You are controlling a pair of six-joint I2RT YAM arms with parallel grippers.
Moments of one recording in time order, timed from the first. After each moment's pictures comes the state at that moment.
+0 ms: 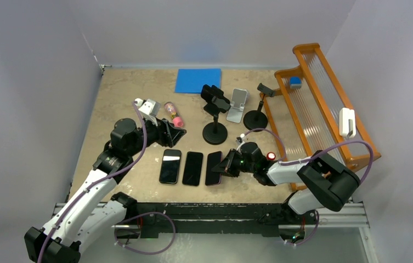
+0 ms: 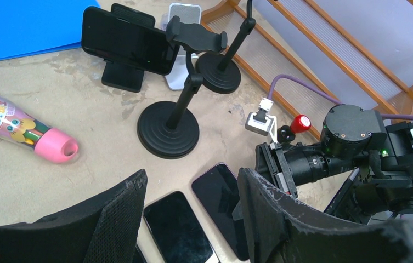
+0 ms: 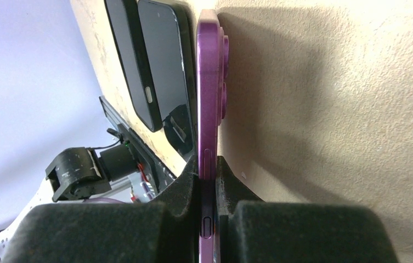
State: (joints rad) left arm -0.45 0.78 0.69 -0.09 0.32 -0.34; right arm 0.74 1.45 0.32 0.51 -0.34 1.22
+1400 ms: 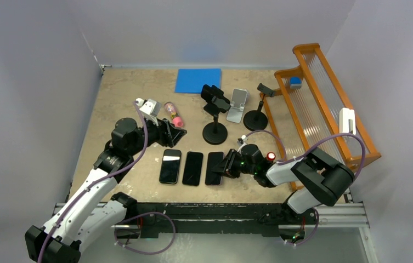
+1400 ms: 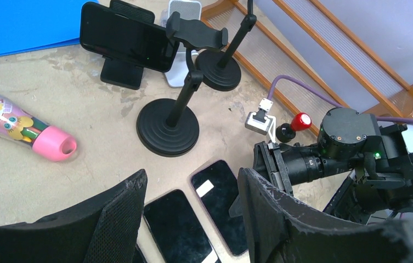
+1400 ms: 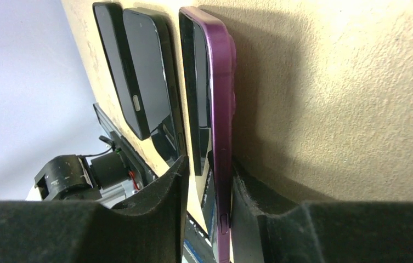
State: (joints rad) left arm -0.45 0.79 0.69 -0.09 0.32 -0.34; right arm 0.73 1.52 0.28 0.62 -0.31 1.21
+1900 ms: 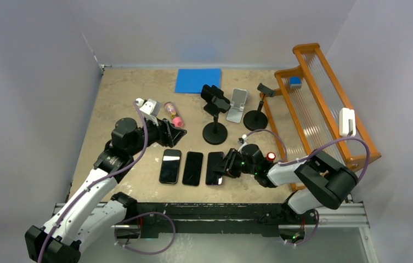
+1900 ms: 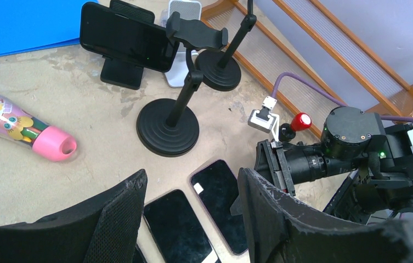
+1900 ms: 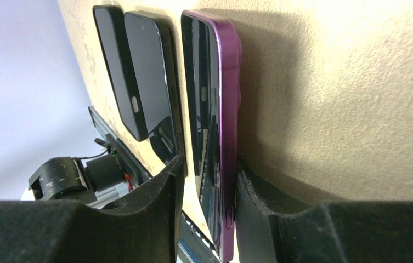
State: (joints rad) left arm -0.45 0.79 0.69 -0.09 0.32 -0.34; right arm 0.73 1.49 0.28 0.59 -0.29 1.19
